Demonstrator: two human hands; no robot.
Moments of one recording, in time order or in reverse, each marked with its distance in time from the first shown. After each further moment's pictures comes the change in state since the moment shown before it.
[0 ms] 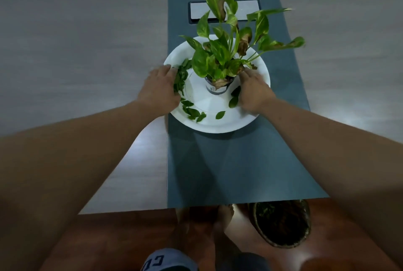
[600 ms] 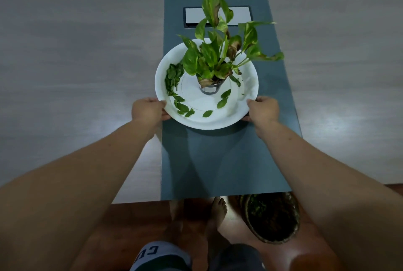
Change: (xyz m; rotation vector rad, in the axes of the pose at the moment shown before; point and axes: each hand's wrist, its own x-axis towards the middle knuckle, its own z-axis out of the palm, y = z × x) left_hand -0.052 0.018 0.013 -1.264 0.132 -0.880; right_hand -0.065 0.001 0.010 1.282 0.295 0.749
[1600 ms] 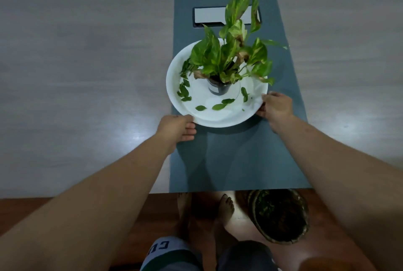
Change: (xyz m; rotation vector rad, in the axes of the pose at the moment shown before) left_hand -0.040 -0.033 0.011 0.065 -0.239 -0.139; right_hand 0.011 -0.002 -0.014 0.203 -0.043 0.059
